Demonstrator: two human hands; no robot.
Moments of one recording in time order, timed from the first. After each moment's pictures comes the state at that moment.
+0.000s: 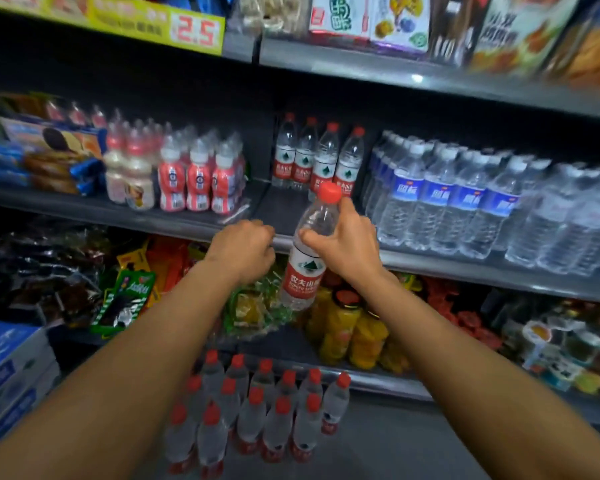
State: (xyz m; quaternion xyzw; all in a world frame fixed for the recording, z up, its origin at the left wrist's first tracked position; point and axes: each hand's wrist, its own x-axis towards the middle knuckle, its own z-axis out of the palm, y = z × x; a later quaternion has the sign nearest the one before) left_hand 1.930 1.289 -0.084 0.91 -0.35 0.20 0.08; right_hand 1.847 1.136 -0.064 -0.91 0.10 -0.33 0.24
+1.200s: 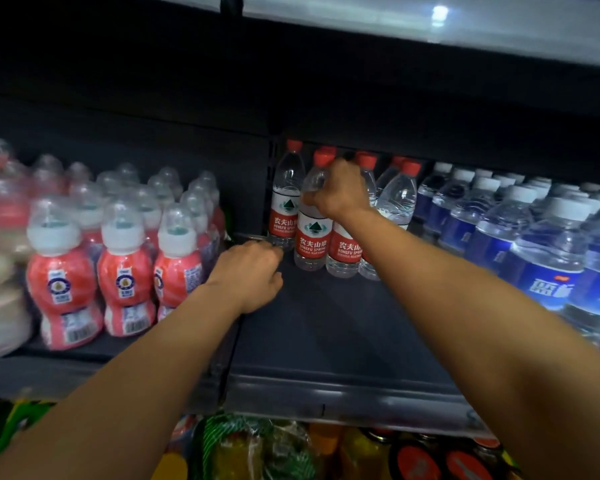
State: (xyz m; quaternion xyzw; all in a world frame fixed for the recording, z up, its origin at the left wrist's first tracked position) left_hand 2.210 1.171 -0.080 0.91 -0.38 0.17 0.06; right_hand 2.215 1.005 0.004 -0.91 0.18 -0.32 0.17
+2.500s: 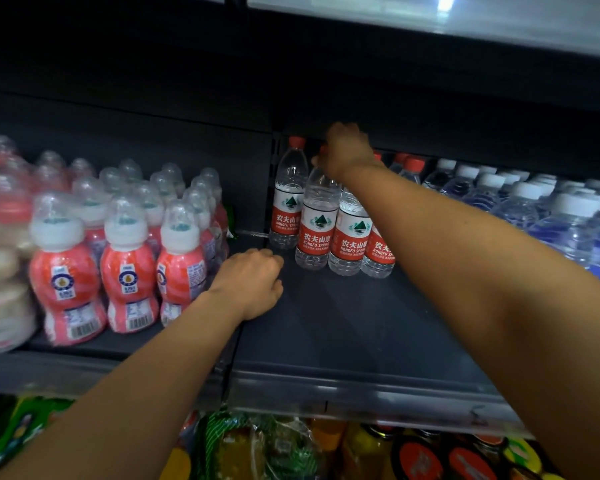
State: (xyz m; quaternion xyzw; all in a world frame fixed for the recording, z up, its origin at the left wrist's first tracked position) left_hand 2.211 1.170 -0.094 0.91 -0.38 0.16 0.04; right_hand 2.220 1.005 0.054 -0.94 0.14 -0.29 0.00
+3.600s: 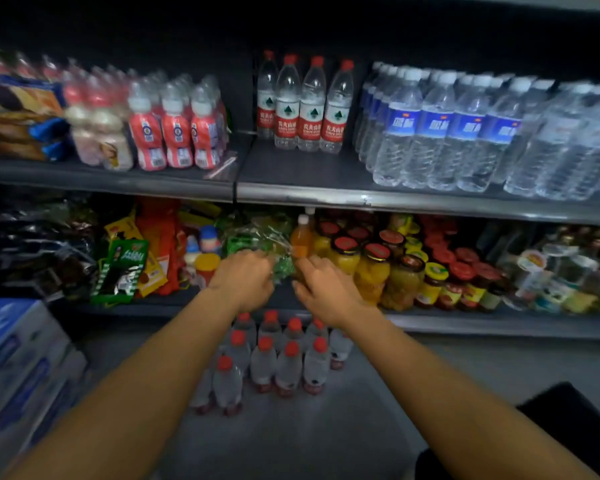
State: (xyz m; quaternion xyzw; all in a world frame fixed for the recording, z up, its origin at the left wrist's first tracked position) left_hand 1.900 1.294 -0.187 0.91 -0.40 0.09 0.00; right_hand 1.816 1.147 -0.209 -0.99 0.04 -0.12 0.06
